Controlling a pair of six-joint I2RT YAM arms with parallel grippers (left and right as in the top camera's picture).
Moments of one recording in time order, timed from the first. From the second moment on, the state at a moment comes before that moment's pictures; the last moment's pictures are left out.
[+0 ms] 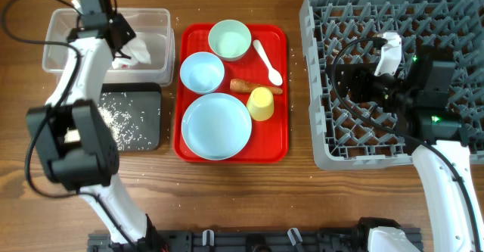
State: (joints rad) left arm 0.13 2.04 1.56 -0.46 -0.16 -0.42; right arm -0.08 1.19 0.97 -0.46 -0.59 0.13
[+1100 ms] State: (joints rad) left arm -0.47 1.95 1.51 -0.72 0.08 -0.28; right arm -0.08 1.19 0.97 -0.46 -0.59 0.13
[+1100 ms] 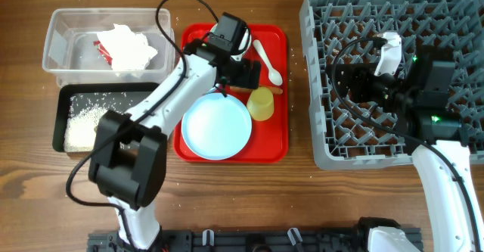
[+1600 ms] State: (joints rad) left arm -0.44 1.97 1.52 -0.52 0.00 -0.06; right arm -0.08 1.19 0.97 -0.42 -0.59 0.14
